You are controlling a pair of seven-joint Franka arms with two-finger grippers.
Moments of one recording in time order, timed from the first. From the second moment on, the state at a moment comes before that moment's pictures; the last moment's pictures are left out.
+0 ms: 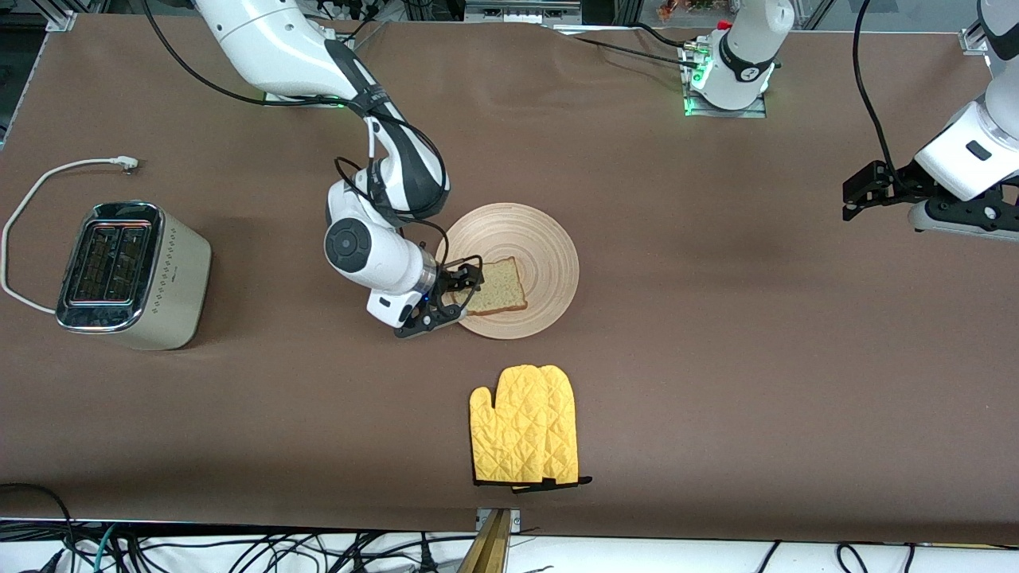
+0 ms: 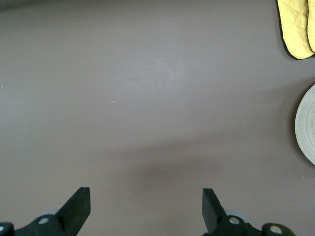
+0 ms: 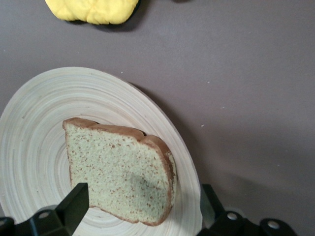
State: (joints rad) left arm 0.00 0.00 -0.04 -1.68 0.03 1.69 0.11; right arm 0.53 0.68 0.03 -1.58 0.38 2.30 0.03
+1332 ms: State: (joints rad) left arm 0.00 0.00 -0.04 -1.68 0.03 1.69 0.10; right arm 0.56 0.72 0.06 -1.54 0.38 2.35 0.03
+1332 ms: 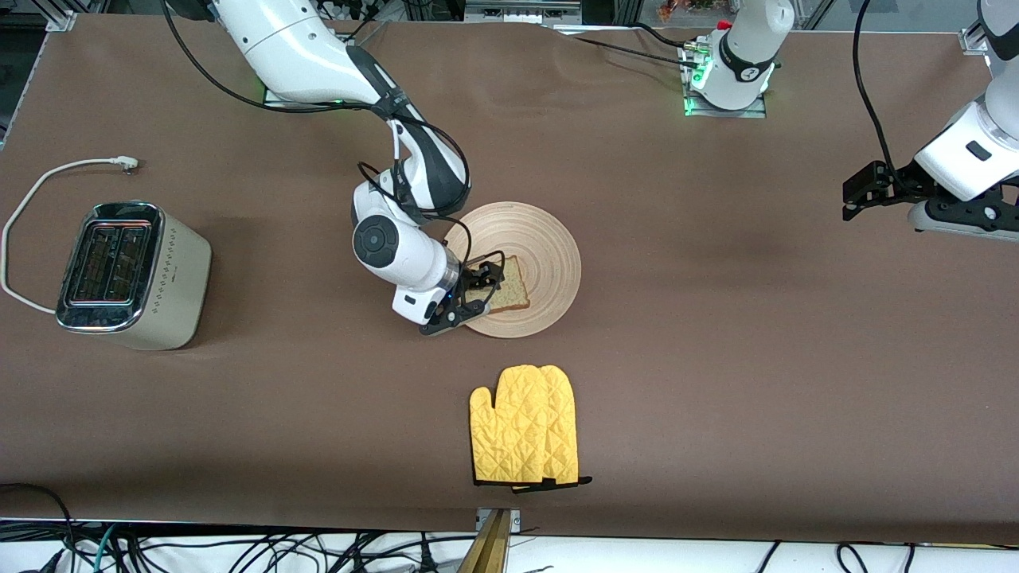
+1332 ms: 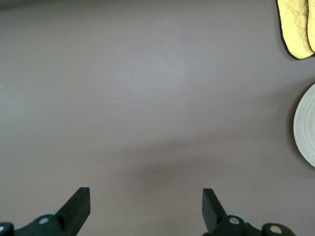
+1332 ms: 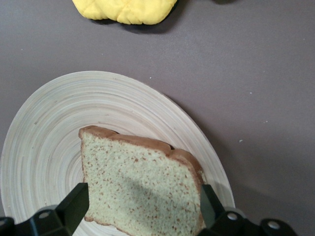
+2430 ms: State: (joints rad) left arm 0.00 0.00 -0.04 -1.68 0.03 1.69 0.10; right arm 0.56 0.74 0.06 -1.57 0.38 2.35 0.03
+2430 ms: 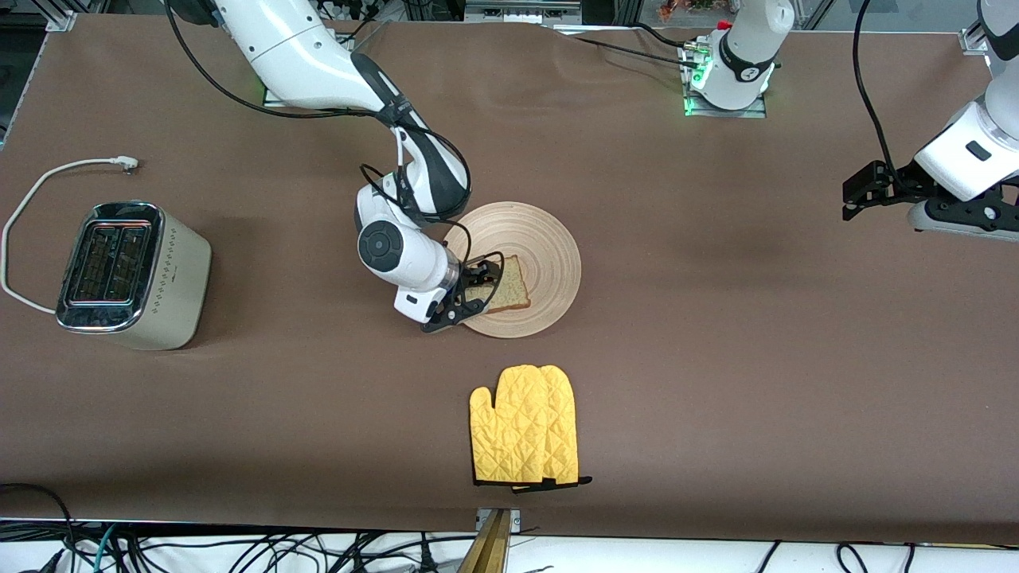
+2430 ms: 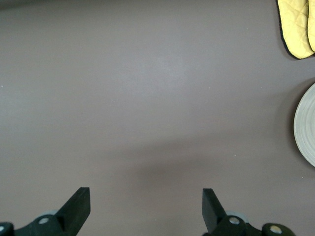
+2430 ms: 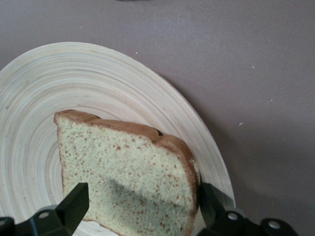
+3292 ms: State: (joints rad) left arm 0.00 0.00 -0.04 -1.68 0.03 1.69 0.10; right arm 0.56 0.74 0.05 -1.57 0.38 2.35 0.03
